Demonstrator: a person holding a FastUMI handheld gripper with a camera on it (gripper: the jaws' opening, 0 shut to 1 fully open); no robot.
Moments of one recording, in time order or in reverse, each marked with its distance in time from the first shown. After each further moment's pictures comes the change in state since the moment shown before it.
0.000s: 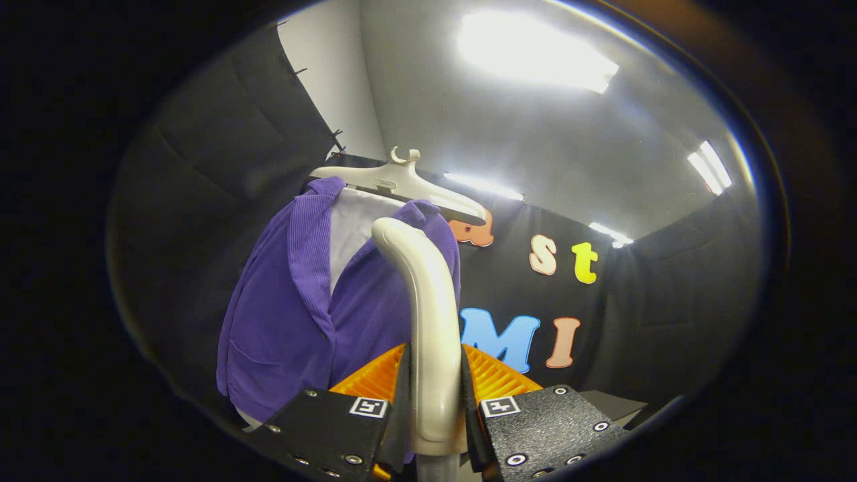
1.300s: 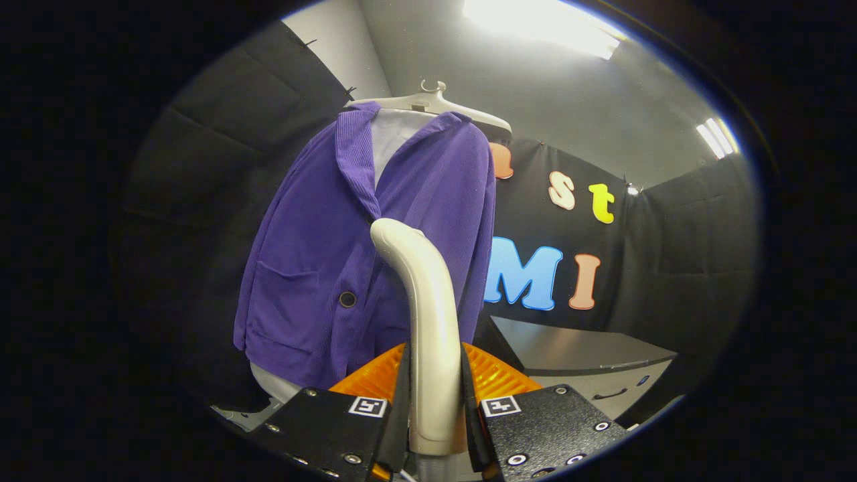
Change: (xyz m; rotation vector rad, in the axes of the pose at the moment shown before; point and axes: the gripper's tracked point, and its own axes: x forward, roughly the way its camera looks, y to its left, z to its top) arm -0.065 0.049 -0.144 0.039 0.222 0.065
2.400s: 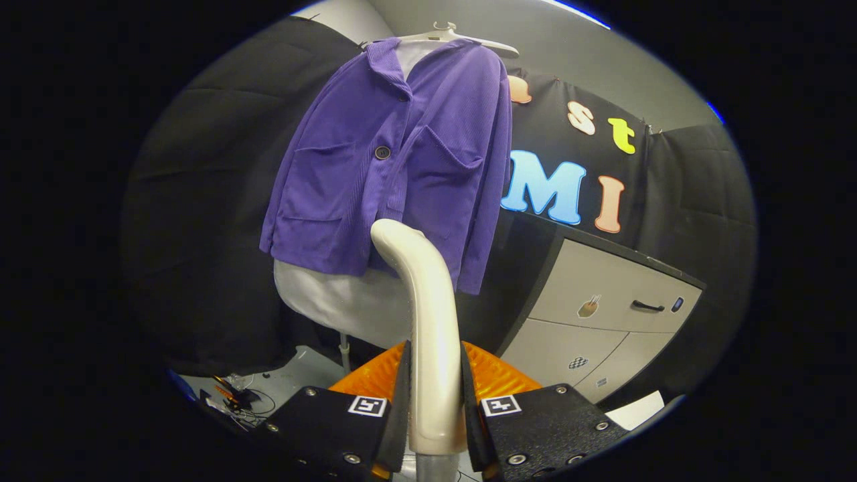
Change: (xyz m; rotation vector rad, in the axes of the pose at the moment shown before) arm -0.060 0.025 -0.151 0.033 0.272 0.123
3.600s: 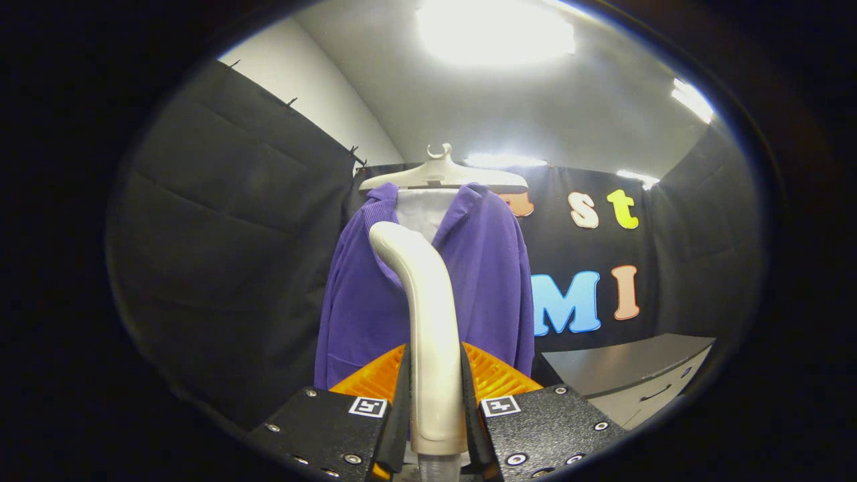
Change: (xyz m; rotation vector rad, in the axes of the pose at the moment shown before) arm -0.040 0.034 0.283 0.147 -0.506 0.070
